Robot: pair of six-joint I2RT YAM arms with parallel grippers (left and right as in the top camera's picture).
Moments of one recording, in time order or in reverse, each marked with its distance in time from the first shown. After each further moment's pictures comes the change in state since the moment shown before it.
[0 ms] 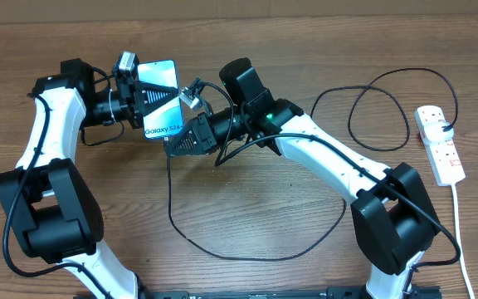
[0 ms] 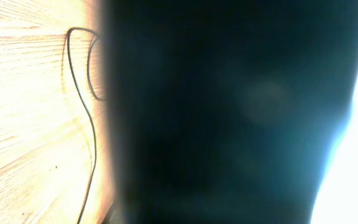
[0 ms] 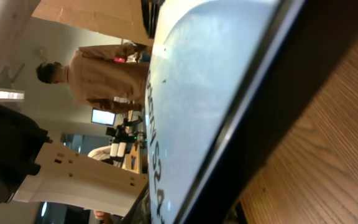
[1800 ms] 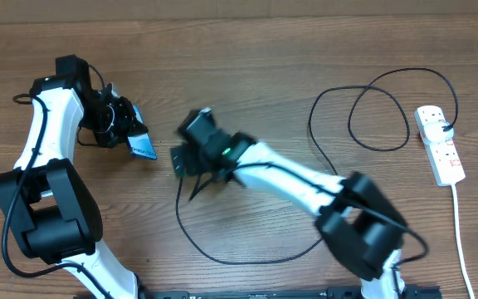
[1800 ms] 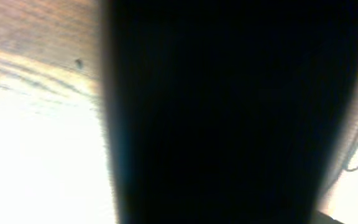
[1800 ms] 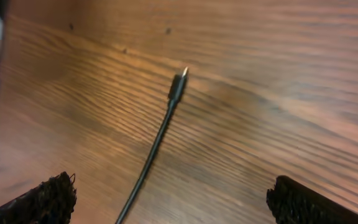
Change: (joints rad) left arm 0.015 0.000 -0.001 0.082 -1.091 -0.363; right arm 0.242 0.106 0.002 -0.272 1.221 -0.060
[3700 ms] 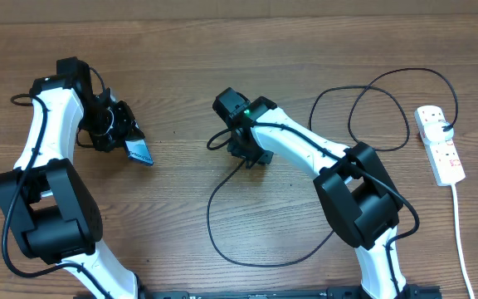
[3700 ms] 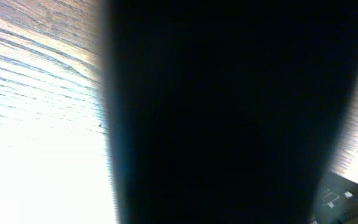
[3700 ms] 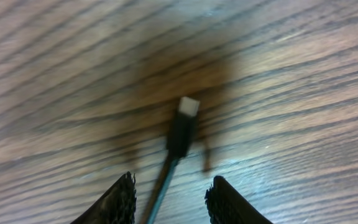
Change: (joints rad) left arm 0.000 0.000 0.000 -0.033 -0.058 -0.003; right arm -0.226 0.111 0.134 -0.470 0.051 0.430
